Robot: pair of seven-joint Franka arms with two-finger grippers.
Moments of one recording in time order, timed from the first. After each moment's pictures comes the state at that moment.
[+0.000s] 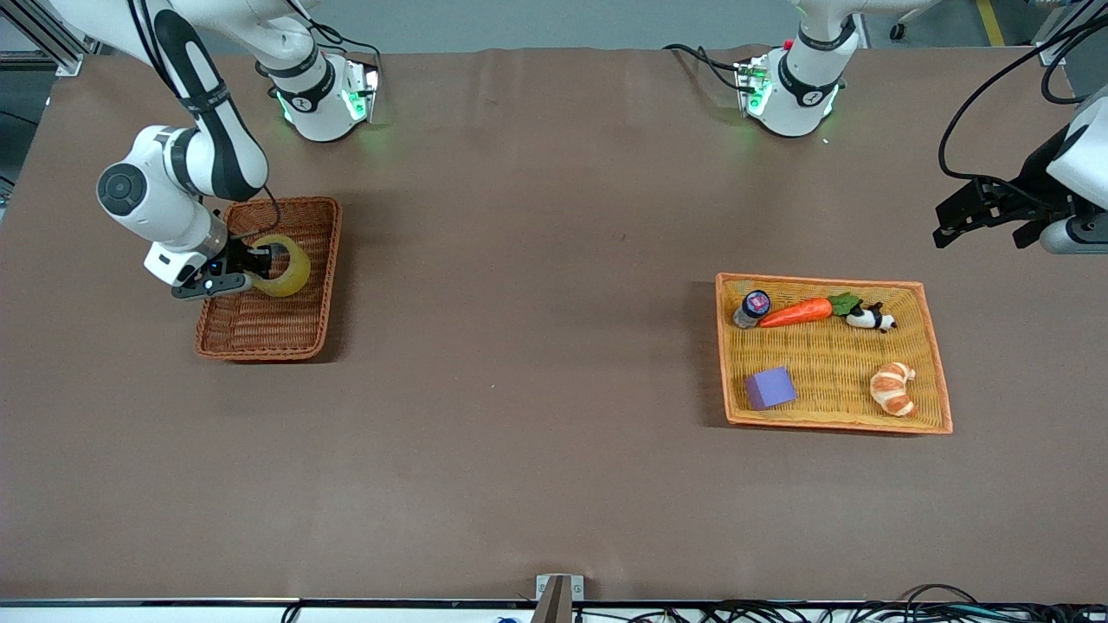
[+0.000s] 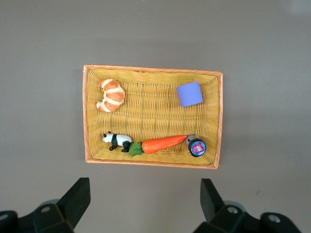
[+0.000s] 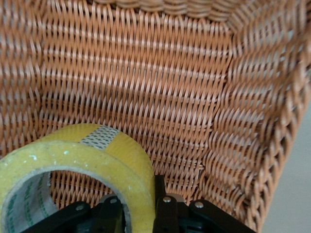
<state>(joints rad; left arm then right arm) -0.04 0.00 -0.04 -1.57 -0.01 1.63 -0.06 0.27 0.10 -0.40 -2.59 0.03 2.61 -0.35</state>
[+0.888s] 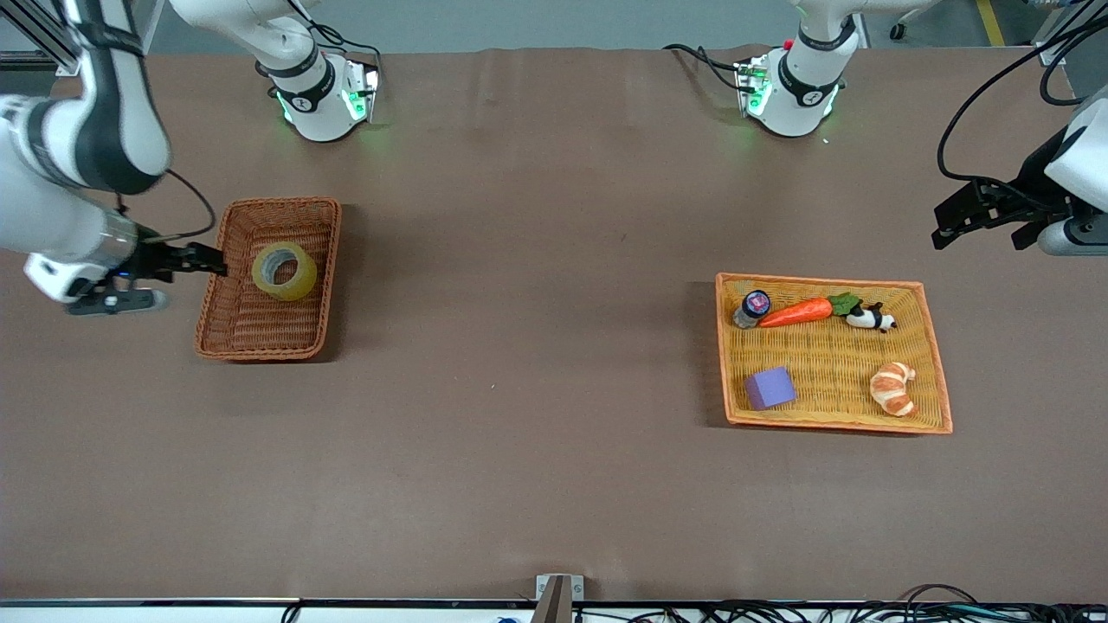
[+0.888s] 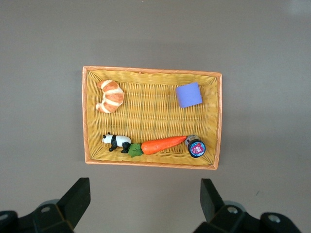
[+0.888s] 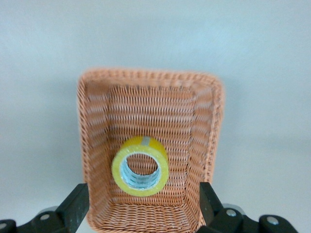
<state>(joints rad) -0.04 0.00 -0.04 -1.57 -0.01 1.63 -0.06 0.28 0.01 -0.40 -2.01 0.04 1.90 -0.18</state>
